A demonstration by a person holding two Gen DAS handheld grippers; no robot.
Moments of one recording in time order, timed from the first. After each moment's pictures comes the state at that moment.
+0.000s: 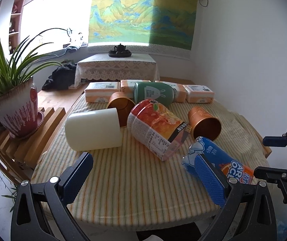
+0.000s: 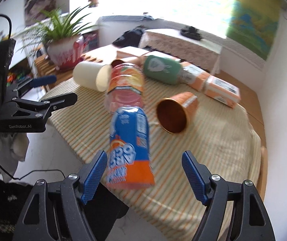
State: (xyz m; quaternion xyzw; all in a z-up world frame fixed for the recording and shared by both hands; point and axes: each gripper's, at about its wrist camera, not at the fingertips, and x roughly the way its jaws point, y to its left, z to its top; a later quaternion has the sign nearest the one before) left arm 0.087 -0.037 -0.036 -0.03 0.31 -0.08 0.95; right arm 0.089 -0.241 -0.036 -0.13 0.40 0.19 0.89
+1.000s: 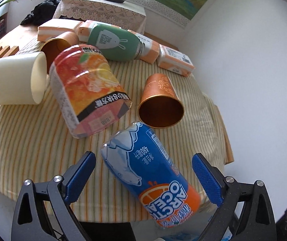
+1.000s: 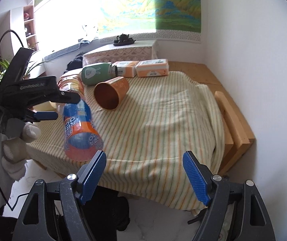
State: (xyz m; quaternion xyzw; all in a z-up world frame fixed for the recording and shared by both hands) left arm 0.151 -0.117 -0.068 -0.18 0.47 -0.15 0.85; right arm 0.026 -0.319 -0.063 0.01 0.35 0.03 0.94
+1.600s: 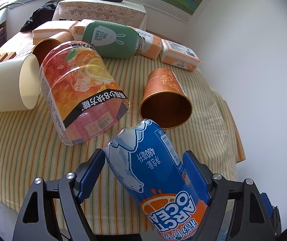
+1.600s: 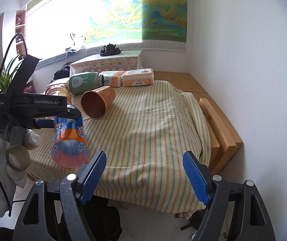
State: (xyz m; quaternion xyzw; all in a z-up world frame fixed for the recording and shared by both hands) left arm 0.165 -0.134 -0.078 -0.14 0.48 -0.13 0.86; right arm 0.017 -0.322 -0.062 0.01 0.32 -0.02 0.95
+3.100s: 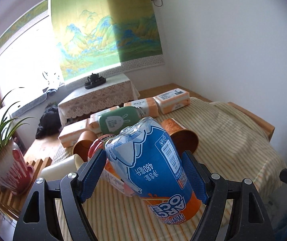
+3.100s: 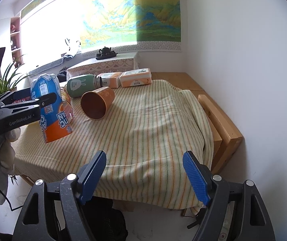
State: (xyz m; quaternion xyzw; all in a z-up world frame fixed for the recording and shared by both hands) left arm 0.096 -0.133 -0.023 0.13 0.22 -0.12 0.96; right arm 0.011 -0.311 -0.070 0.03 0.31 -0.03 0.95
